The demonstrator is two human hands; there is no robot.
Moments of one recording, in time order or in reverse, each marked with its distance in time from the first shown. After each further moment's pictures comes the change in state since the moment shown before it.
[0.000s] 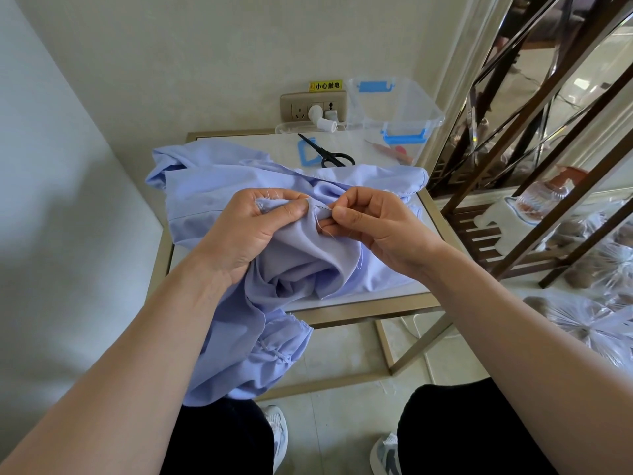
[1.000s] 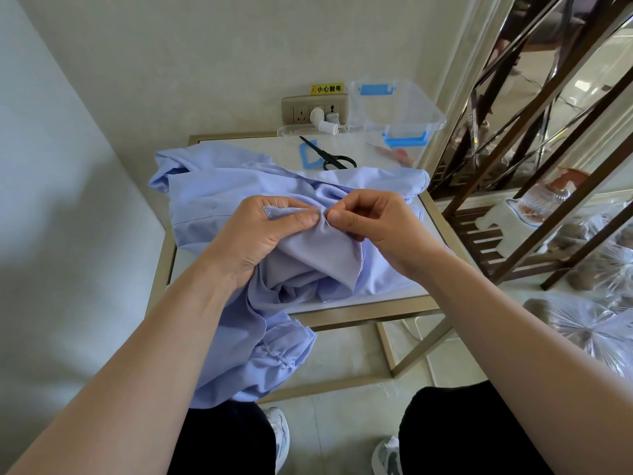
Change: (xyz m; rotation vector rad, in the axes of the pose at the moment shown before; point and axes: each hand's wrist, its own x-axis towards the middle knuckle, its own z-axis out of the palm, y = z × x) left_hand -0.002 0.005 0.004 0.020 -0.055 -0.017; right_hand -0.001 -0.006 0.007 -0.314 0.149 -0.046
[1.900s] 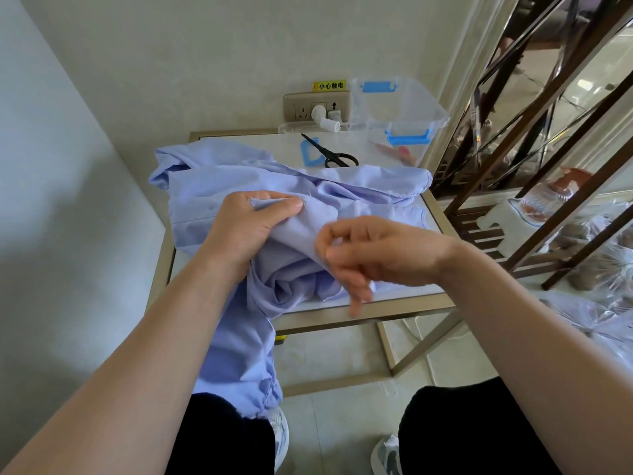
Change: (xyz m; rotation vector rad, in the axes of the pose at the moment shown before) left_hand 0.010 -0.011 -0.006 -0.003 0.268 -0.071; right_hand -0.015 -0.022 0.000 0.096 -0.745 0.249
